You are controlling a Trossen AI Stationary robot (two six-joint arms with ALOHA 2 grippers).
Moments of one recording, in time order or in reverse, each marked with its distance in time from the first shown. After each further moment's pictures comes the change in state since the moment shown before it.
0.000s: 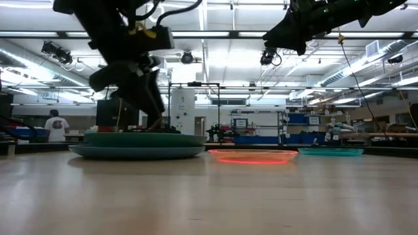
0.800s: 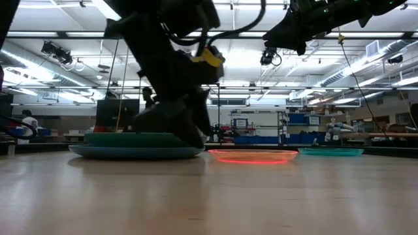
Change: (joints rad) left arm 0.028 0.349 0.237 0.120 0.033 0.417; right arm 0.000 0.000 0.000 0.000 0.000 0.000
